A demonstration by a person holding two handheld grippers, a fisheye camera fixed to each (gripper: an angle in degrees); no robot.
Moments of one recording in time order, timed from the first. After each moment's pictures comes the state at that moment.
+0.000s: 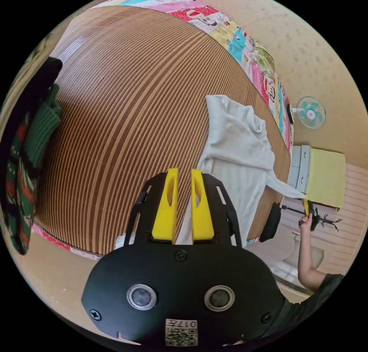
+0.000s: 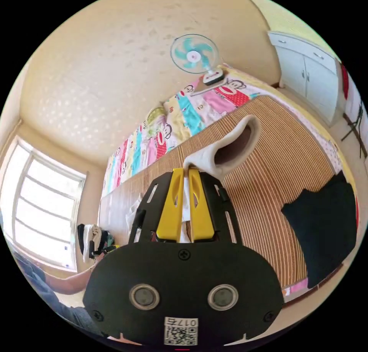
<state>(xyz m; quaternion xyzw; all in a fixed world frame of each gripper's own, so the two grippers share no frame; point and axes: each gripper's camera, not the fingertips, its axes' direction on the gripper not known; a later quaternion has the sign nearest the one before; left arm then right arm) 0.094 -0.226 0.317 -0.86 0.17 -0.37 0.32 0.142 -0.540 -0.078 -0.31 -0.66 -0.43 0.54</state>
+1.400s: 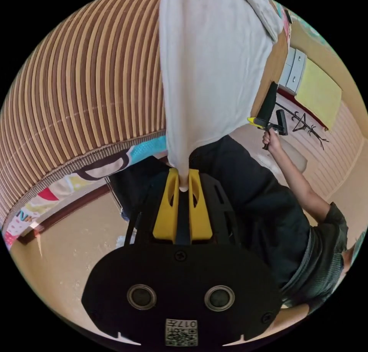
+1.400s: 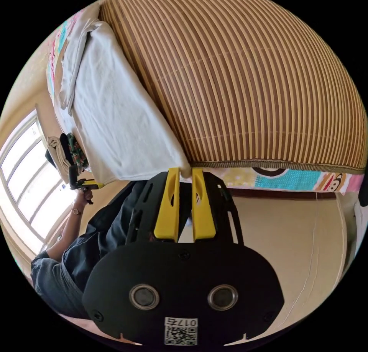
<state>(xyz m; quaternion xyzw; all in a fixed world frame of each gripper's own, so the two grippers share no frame) 0.015 -0.177 0.172 -0.84 0.44 -0.33 -0.04 0.277 -0.250 0.057 -0.59 -0.28 -0.67 0.36</state>
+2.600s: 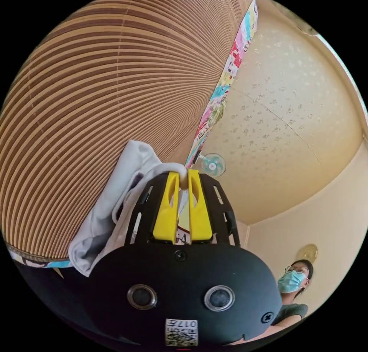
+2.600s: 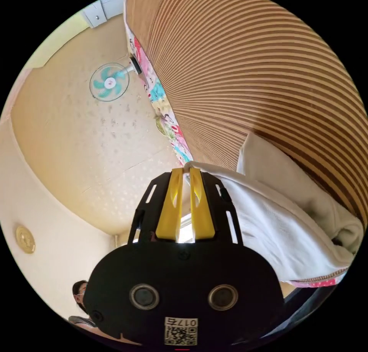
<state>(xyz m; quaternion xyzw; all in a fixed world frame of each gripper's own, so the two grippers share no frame) -0.079 -0.023 0.262 -0.57 0.06 -0.81 0.14 0.069 -0.291 0.028 -0.72 -0.58 0.01 0.39</state>
